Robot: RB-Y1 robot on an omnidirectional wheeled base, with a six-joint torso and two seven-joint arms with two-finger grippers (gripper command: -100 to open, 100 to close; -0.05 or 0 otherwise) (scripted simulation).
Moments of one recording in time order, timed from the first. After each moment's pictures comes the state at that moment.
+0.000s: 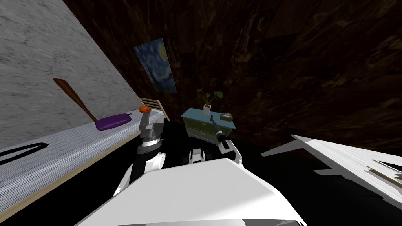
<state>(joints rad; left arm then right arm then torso) 0.49 0.05 -0.05 -2.33 -0.12 -0.54 0.13 0.32 -0.21 0.10 -1.92 0.39 -0.01 -0.12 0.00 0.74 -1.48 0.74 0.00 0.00</state>
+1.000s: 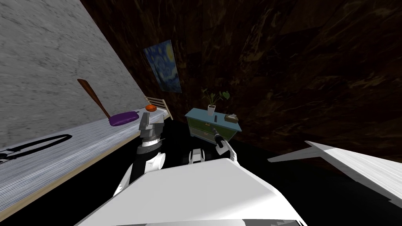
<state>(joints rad) 0.49 0.05 -0.05 -2.33 -0.12 -0.54 0.13 0.26 -0.22 0.18 -1.75 0.51 0.26 -0.10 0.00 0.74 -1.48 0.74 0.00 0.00</state>
